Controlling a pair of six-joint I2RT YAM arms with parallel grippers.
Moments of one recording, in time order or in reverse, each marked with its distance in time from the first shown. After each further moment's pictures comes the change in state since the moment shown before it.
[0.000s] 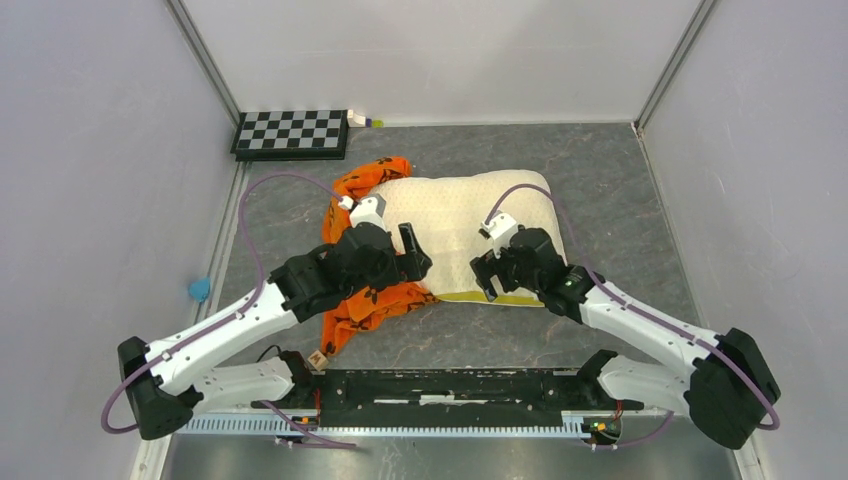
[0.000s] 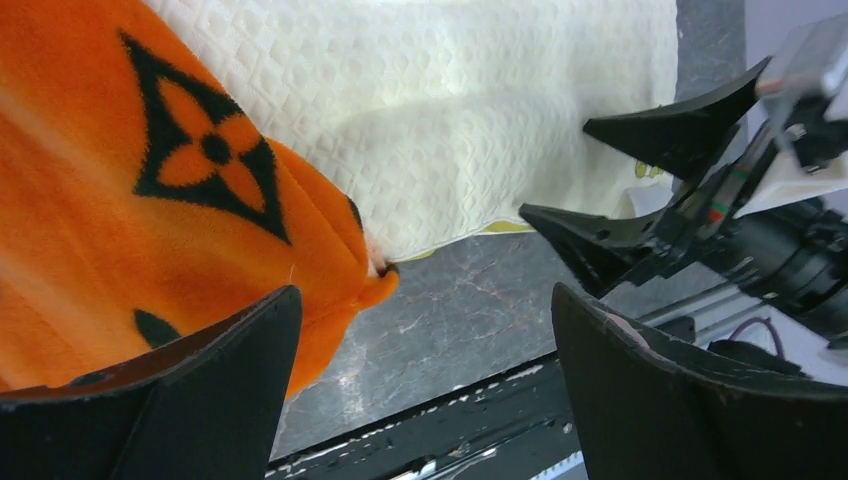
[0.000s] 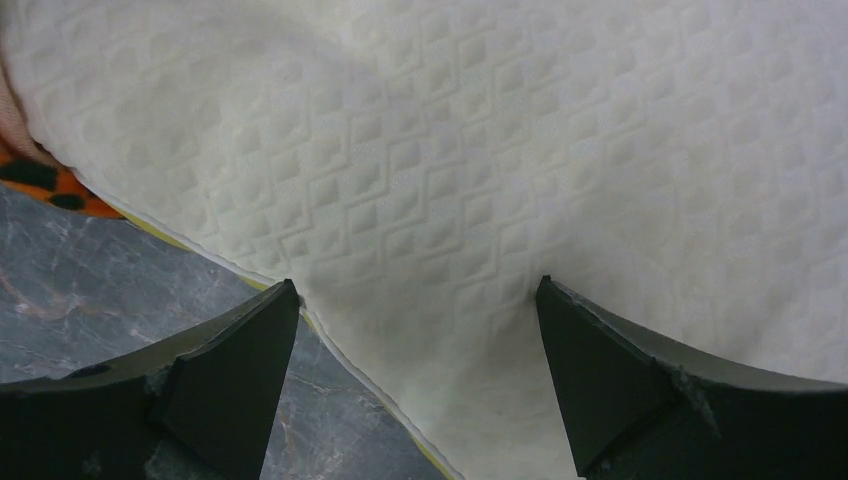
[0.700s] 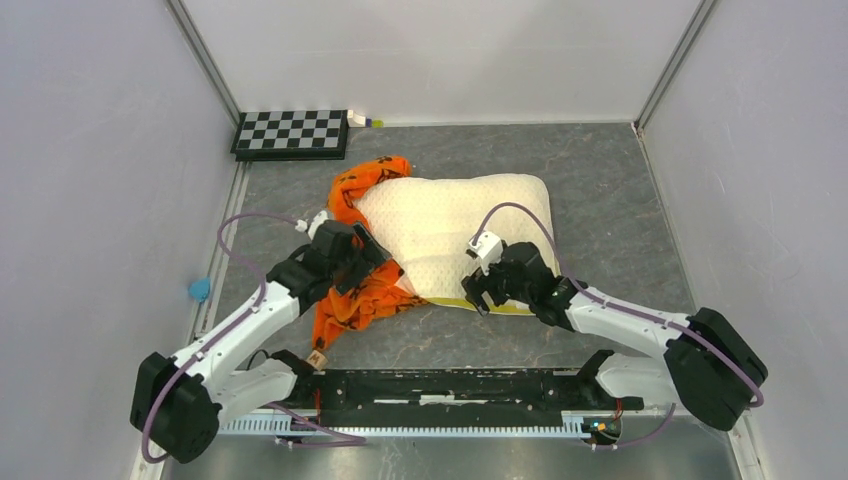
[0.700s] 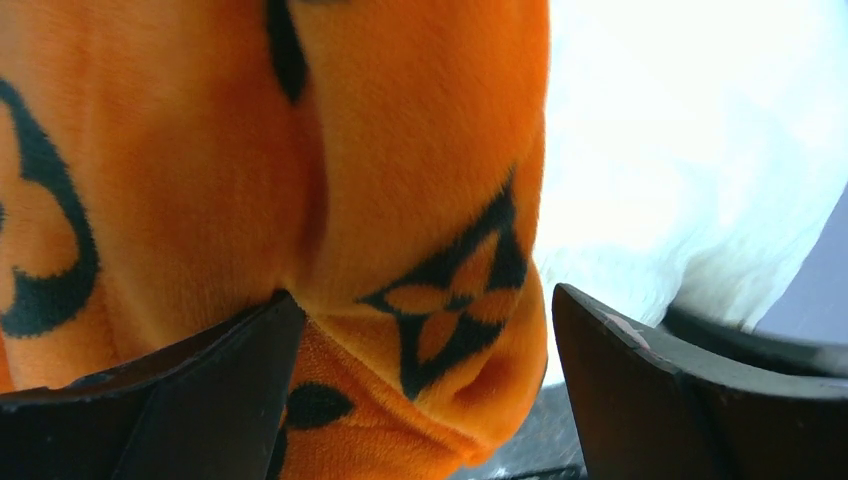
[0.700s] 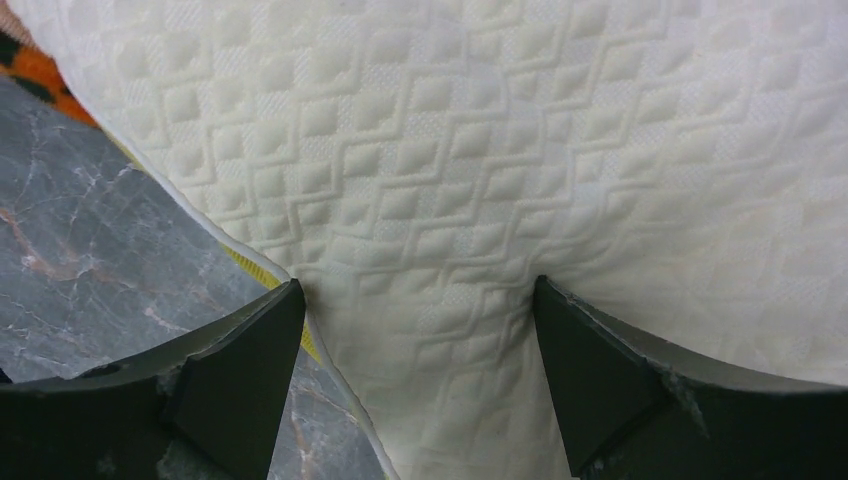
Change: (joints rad) left arm 0.352 0.002 -0.291 0.130 0.124 -0.193; right arm 0.040 0.103 -0.135 0.232 -0.127 -0.061
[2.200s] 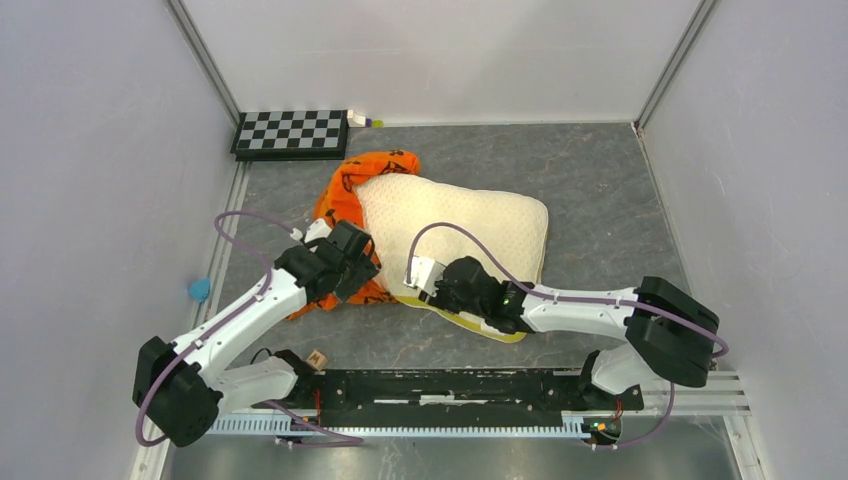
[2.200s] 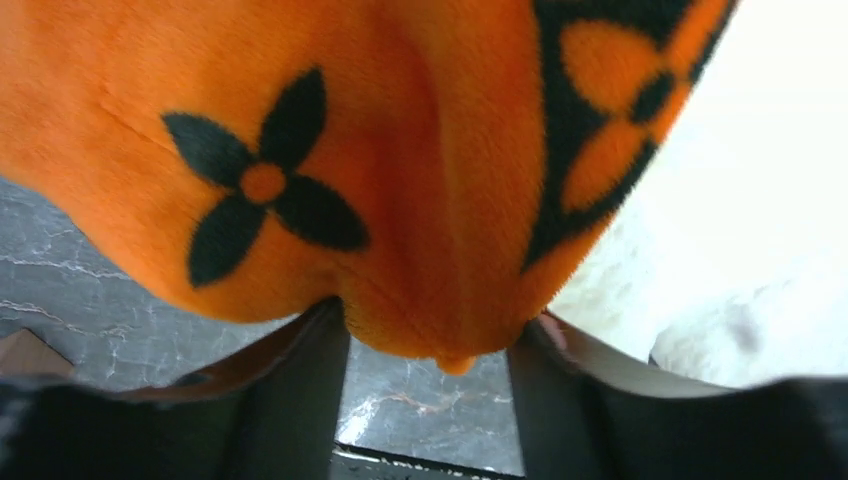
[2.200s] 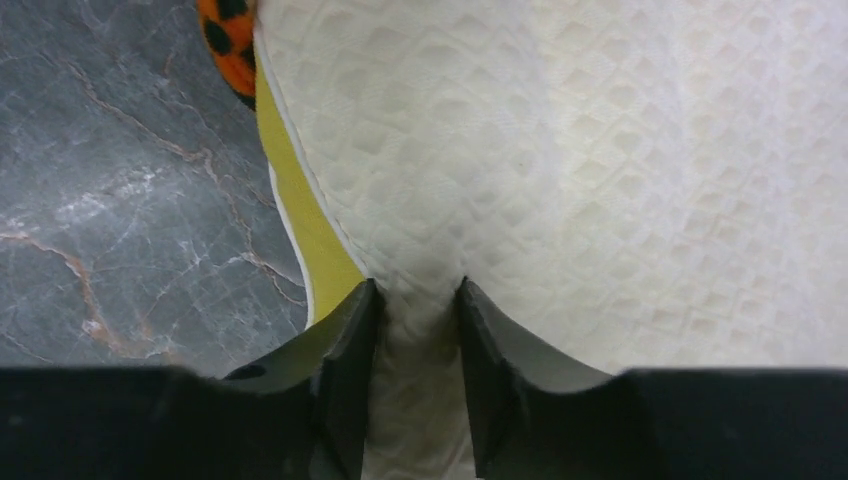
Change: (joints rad) left arm -0.051 0.075 0.160 -0.347 -0.129 -0.191; right arm 0.345 0.271 0.229 0.060 0.200 -0.238
